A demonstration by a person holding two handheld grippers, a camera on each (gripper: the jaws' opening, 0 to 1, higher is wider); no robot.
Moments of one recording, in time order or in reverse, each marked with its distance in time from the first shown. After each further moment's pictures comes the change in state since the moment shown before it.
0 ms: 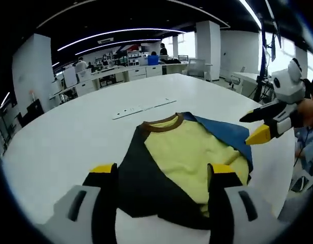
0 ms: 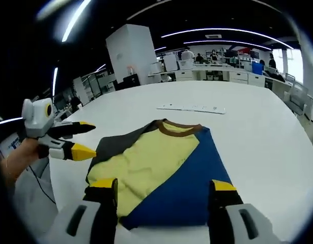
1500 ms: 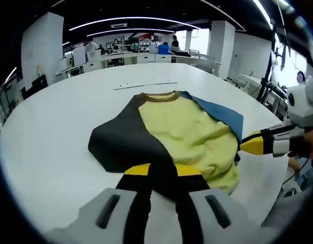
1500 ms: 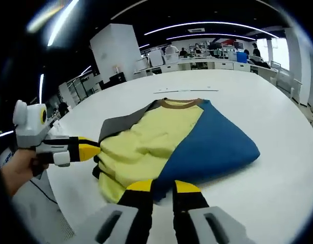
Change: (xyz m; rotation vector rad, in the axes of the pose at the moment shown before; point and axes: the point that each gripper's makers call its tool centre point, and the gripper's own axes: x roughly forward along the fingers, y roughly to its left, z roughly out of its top) left arm -0.017 -0.027 -0.062 -0.163 0.072 0.026; right arm -0.003 0.040 -0.061 0.108 0.016 -0.111
